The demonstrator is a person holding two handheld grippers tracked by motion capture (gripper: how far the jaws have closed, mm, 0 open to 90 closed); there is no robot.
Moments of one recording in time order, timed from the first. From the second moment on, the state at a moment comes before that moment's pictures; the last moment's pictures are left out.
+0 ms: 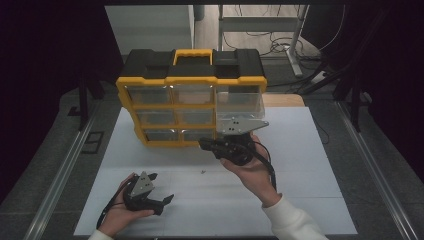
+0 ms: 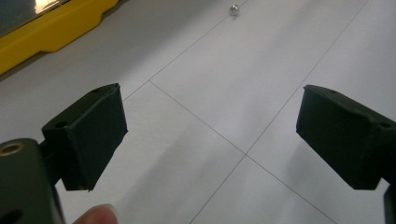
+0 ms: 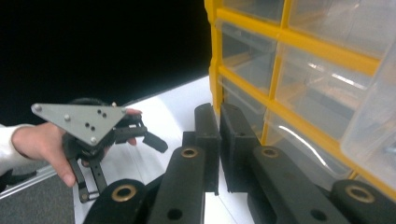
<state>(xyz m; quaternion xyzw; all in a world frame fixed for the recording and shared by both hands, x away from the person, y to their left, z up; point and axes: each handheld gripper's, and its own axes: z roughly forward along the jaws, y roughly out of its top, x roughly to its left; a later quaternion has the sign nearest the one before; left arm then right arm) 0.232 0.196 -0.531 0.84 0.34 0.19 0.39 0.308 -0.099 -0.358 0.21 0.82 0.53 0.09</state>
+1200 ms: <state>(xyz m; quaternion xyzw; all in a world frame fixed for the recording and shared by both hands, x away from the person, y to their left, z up) 0.232 0.198 -0.530 0.84 0.34 0.19 0.39 0.316 -0.106 -0.302 0.21 0.78 0.58 0.12</state>
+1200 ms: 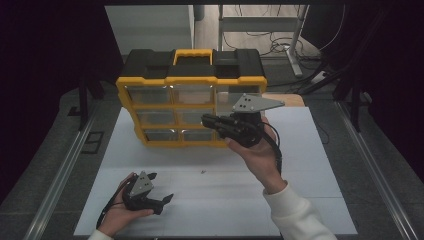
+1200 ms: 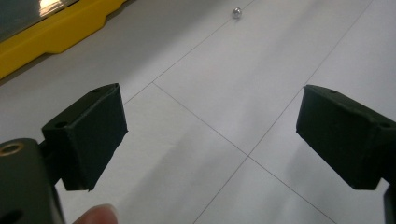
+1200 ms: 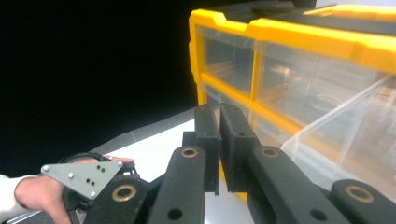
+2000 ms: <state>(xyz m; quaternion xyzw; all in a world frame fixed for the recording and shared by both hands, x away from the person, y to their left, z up) 0.232 0.198 -0.530 0.84 0.34 0.19 0.39 0.342 -0.146 -0.271 0.28 0.73 0.59 0.19</state>
